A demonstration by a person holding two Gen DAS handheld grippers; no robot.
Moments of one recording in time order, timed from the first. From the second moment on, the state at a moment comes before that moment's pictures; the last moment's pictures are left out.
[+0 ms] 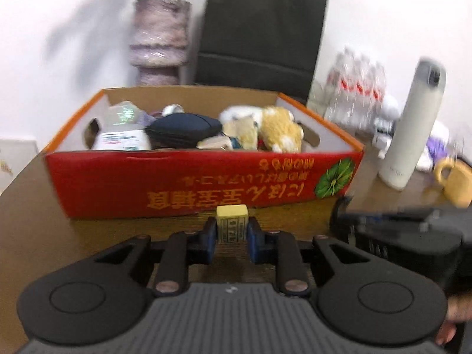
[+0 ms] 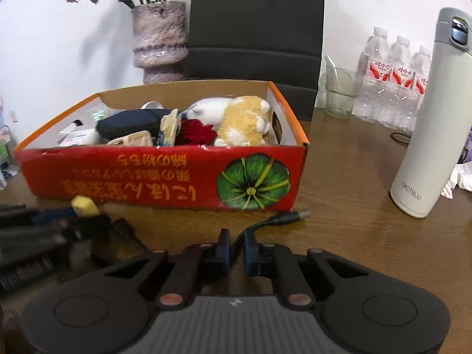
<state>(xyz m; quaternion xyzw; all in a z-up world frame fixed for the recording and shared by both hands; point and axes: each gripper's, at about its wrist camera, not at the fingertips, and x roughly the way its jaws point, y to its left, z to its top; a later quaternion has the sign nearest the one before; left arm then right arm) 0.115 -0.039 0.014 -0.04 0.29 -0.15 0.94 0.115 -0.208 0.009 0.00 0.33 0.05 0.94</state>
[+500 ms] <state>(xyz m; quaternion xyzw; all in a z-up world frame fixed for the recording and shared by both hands) 0.051 0.006 0.055 -0.12 0.26 -0.12 0.95 0.010 -0.230 0.076 0.01 0.21 0.05 0.98</state>
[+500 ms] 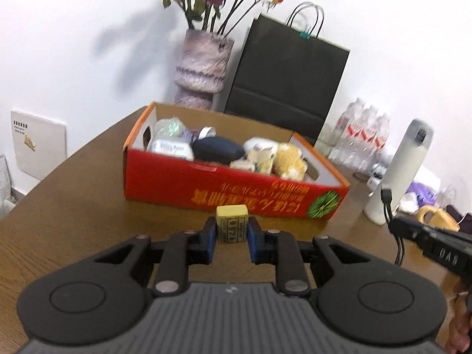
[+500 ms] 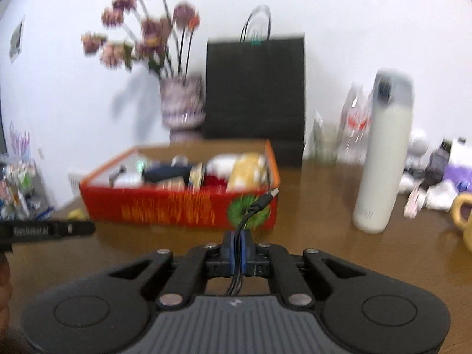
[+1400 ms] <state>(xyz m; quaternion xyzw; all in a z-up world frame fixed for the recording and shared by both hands) 0.230 -0.028 0.046 0.00 0.33 -0.09 0.94 0.258 -0.189 0.070 -0.18 0.27 0.11 0.94</state>
